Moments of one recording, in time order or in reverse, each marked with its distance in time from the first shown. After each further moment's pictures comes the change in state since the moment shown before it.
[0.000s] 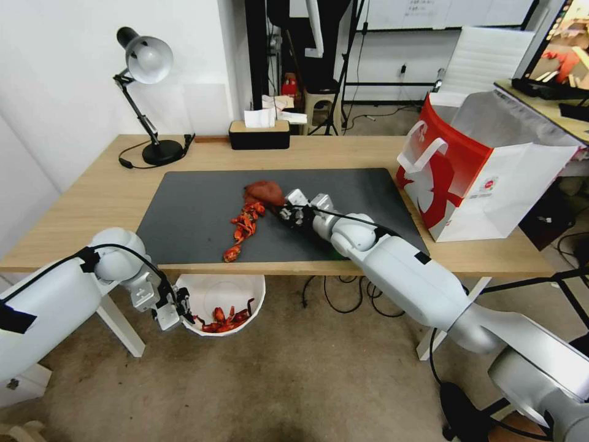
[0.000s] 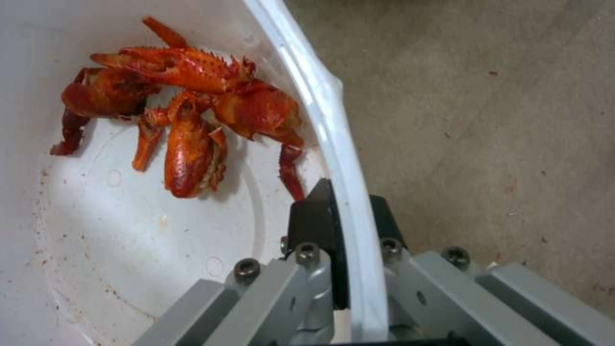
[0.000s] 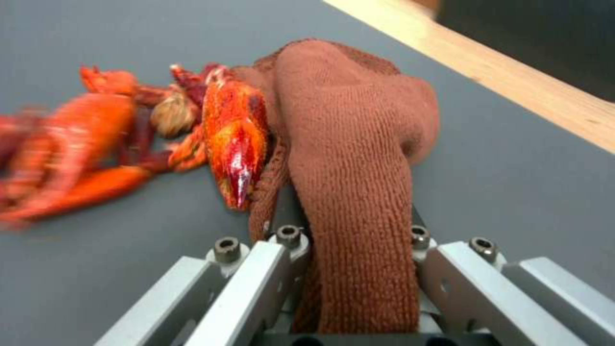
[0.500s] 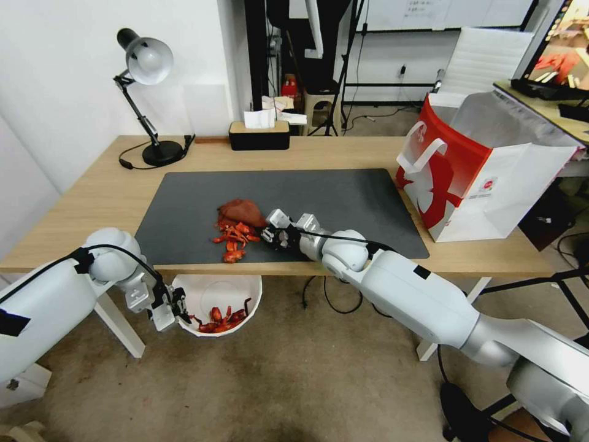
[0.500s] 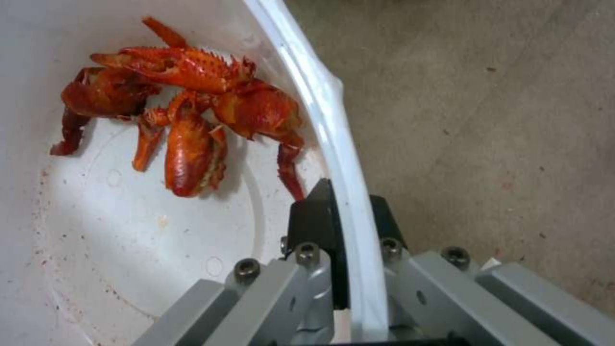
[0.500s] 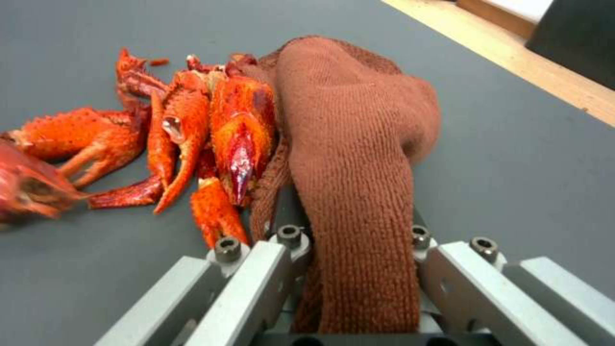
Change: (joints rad) left arm 0.022 0.012 -0.028 -0.014 0.003 -0.010 0.001; right arm -0.021 -0.073 -0.108 0.164 0.028 -0.018 0.013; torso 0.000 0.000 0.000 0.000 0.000
